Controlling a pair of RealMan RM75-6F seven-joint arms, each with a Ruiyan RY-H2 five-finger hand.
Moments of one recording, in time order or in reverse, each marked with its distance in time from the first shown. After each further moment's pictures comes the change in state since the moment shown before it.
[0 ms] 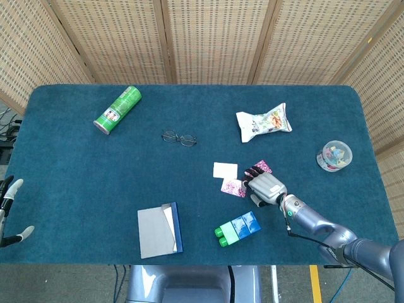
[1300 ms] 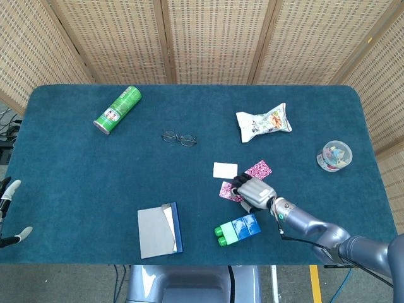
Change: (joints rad) left arm 0.005 -0.006 0.000 0.020 -0.007 0.001 -0.021; right arm 0.055 0.021 0.001 -0.096 -0.022 -0.062 0.023
